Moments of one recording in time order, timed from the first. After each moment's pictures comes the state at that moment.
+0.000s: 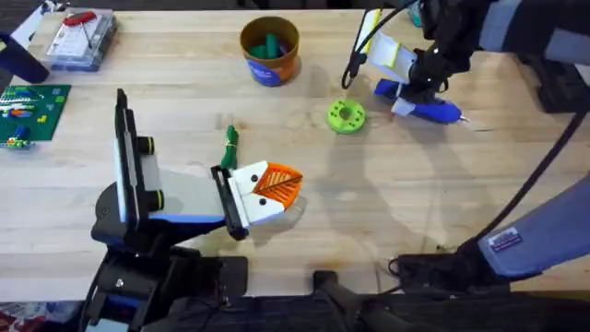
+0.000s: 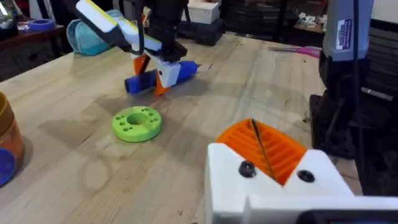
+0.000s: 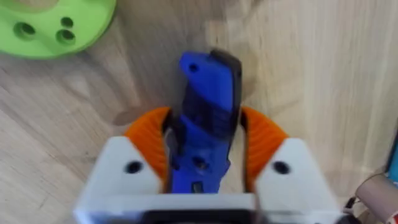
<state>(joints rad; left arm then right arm) -0.18 0.03 0.01 -0.09 1.02 0.03 0.11 1.83 1.23 -0.67 0.08 -1.10</state>
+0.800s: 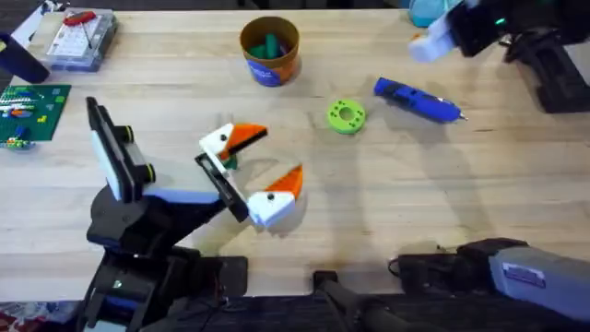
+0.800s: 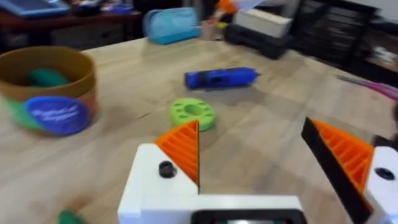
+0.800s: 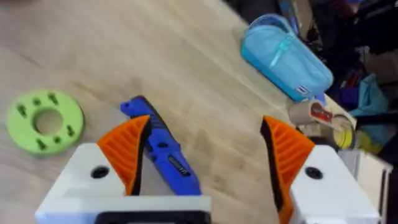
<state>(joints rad) -0.18 0.03 0.02 -0.07 0.73 -0.15 0.14 1.32 1.24 -0.67 0.14 -0.52</state>
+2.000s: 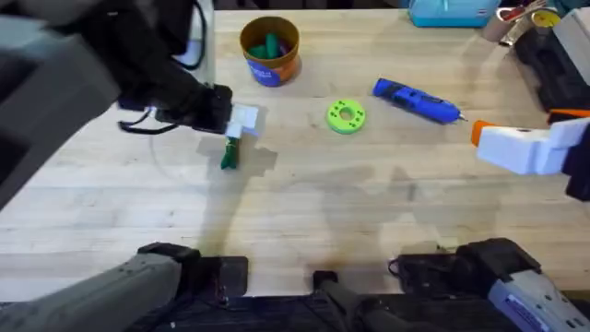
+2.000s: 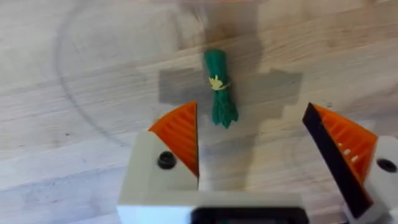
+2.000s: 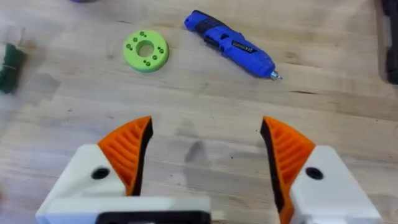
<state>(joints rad) -0.18 1.28 1.05 -1.04 0.05 0.00 0.14 0.64 1.16 -1.31 0.01 0.04</state>
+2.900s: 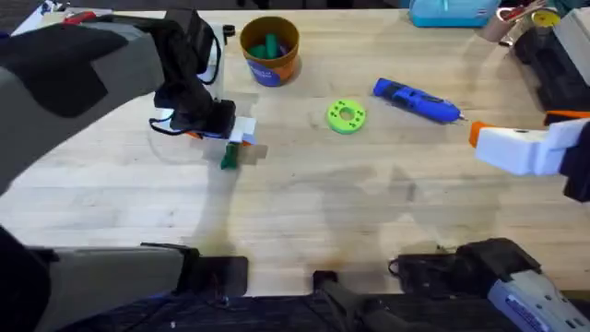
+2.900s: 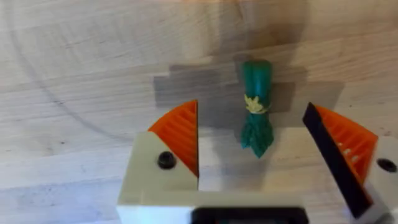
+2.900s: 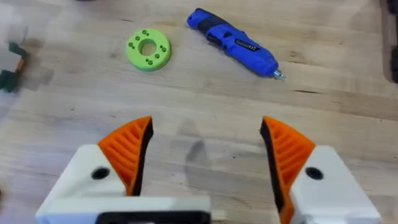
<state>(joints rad) -0.12 1.52 1.00 -0.92 0.01 0.00 0.14 0.64 1.15 -1.31 0.00 0.05</state>
